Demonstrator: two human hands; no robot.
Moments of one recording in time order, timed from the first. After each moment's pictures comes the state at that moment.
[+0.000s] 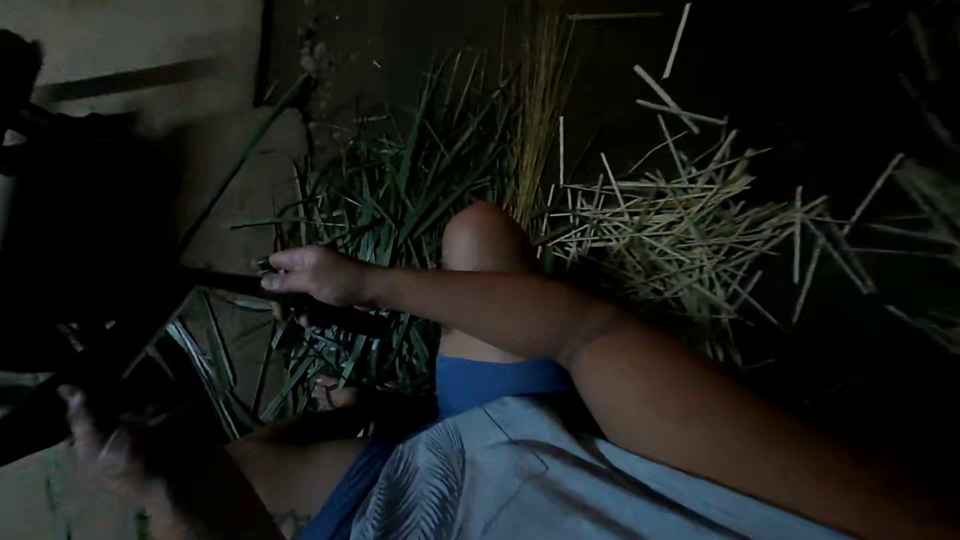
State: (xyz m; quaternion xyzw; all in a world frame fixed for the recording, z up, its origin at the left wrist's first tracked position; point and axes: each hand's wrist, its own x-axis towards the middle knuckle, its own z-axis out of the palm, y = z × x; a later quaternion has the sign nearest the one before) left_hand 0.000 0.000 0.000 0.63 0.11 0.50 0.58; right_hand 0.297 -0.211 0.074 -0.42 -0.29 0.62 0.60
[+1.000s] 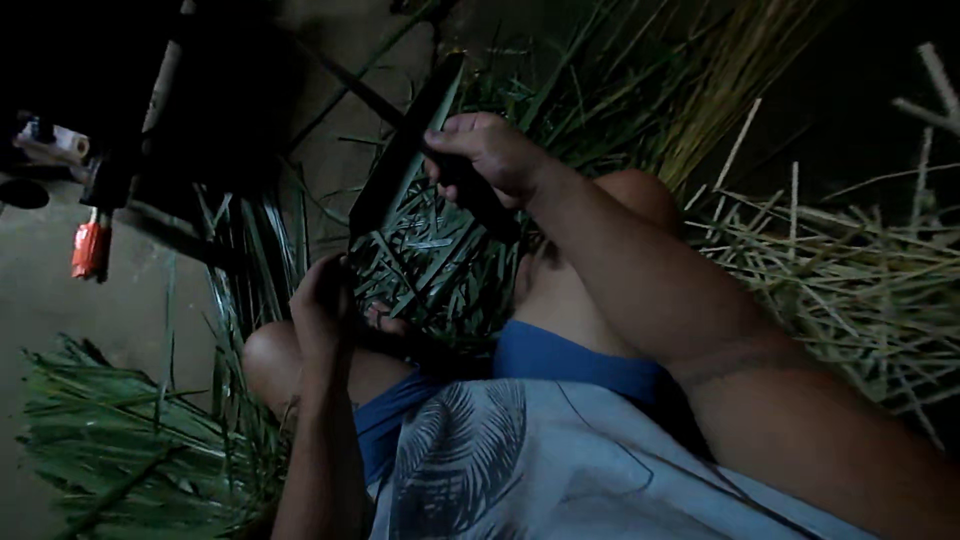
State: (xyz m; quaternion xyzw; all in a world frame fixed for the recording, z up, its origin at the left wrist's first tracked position) left_hand 0.057 -0.156 0.080 0.84 0.42 0.21 0.27; right_hand 0.349 -0.210 0.083 -0.46 -0.26 0.60 0.60
